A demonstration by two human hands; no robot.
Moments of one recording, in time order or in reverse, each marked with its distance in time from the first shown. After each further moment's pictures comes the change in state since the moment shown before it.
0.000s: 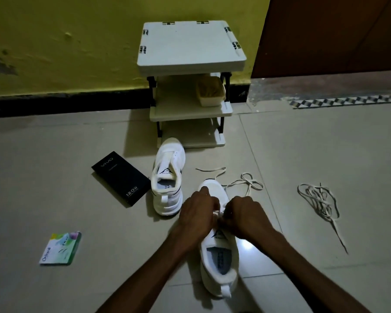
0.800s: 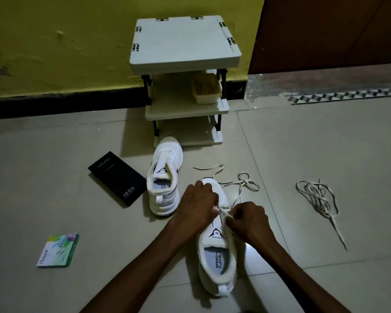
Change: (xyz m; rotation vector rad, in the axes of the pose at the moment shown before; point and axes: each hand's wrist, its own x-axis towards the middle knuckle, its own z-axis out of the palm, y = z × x) left_hand 0.022 -0.004 -0.002 0.302 0.001 0.210; right_hand -0.010 0.020 0.016 0.441 0.064 0.187
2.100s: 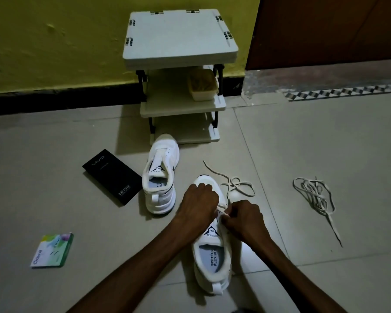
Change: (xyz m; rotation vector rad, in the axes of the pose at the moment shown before) left_hand 0.002 0.014 0.001 0.151 -0.049 0.058; right_hand 0.006 0.006 0.009 0.039 0.013 -0.006
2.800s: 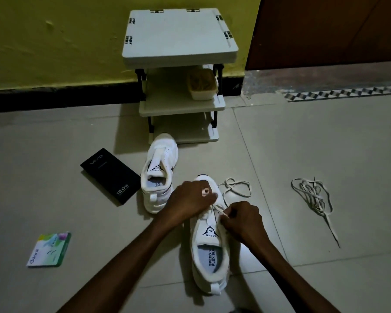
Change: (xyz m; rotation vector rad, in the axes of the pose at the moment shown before) left_hand 0.000 -0.023 -0.023 -0.672 -0.123 -0.357; right_hand 0.001 0.005 0.003 0.075 0.010 0.008
